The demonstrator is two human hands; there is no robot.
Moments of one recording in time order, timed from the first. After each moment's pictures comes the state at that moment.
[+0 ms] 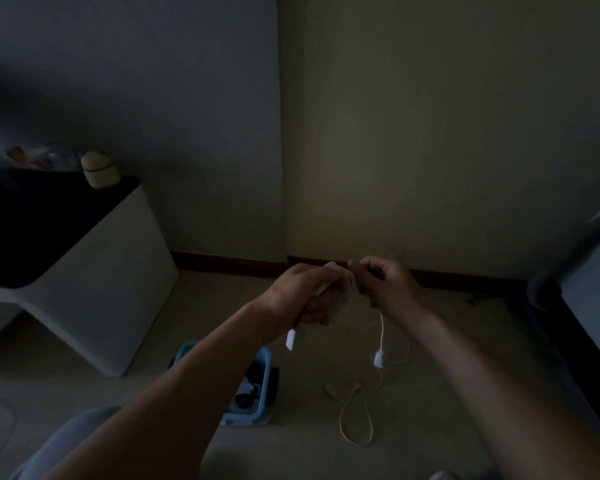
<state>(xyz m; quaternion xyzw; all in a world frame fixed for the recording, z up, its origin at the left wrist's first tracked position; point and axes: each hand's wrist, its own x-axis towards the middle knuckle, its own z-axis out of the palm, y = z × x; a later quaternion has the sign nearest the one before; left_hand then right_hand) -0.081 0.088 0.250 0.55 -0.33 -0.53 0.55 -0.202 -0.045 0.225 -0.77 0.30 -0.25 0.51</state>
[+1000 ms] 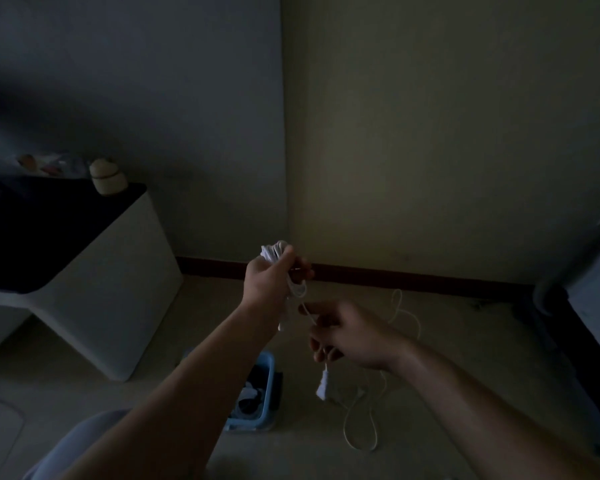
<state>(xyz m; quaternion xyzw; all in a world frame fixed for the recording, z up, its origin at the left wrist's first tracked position) -0.064 0.087 0.245 0.56 -0.13 -0.32 0.75 -0.198 0.010 0.227 -0.79 0.21 0.02 0.58</state>
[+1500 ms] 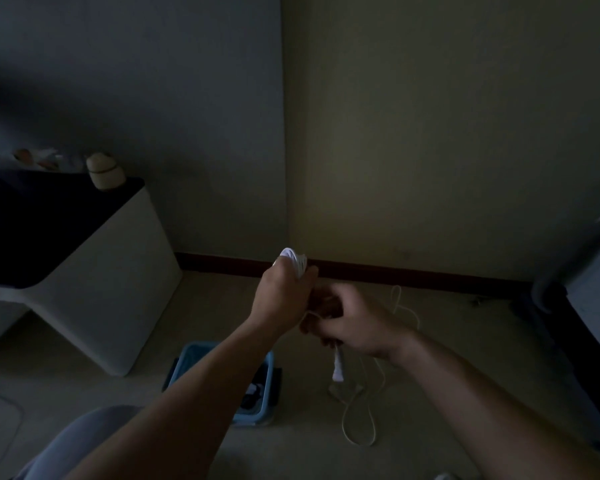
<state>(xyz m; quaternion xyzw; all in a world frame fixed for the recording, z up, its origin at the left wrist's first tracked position) -0.068 0.086 0.229 0.82 -0.32 -0.16 0.44 -0.196 0.003 0.226 -0.78 0.20 -0.03 0.59</state>
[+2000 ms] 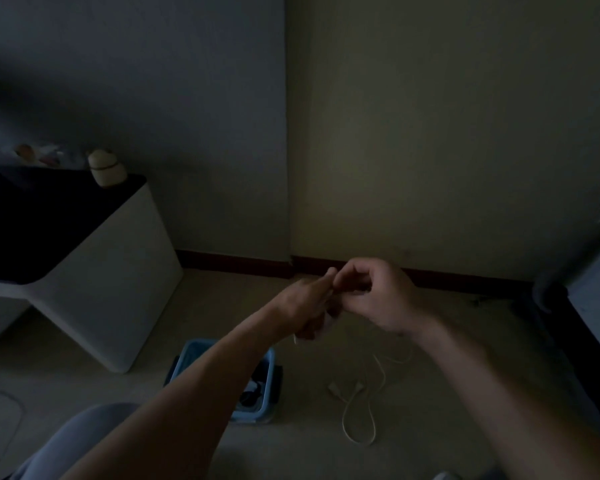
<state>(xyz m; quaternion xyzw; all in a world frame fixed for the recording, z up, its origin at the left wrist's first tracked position) -0.084 0.088 0.243 0.70 -0.32 -0.48 0.41 -0.204 -0.020 0.246 -0.82 0.22 -0.18 0.49</state>
